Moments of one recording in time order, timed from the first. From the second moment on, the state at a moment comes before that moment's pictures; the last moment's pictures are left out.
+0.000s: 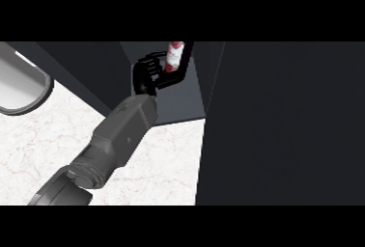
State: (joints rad) left arm -1.14 0.00 -0.15 -0.08 0.80 0.49 -0.61; right arm -0.55 -0.16 -0.06 -2.37 -0.29 -0.01 0.84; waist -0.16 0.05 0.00
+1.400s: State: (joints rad) left arm -1.13 0.09 -0.33 -0.01 0.60 0.73 -0.54; right arm -0.57 -0.16 -0.04 -2.37 -0.29 0.01 0.83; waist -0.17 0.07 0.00
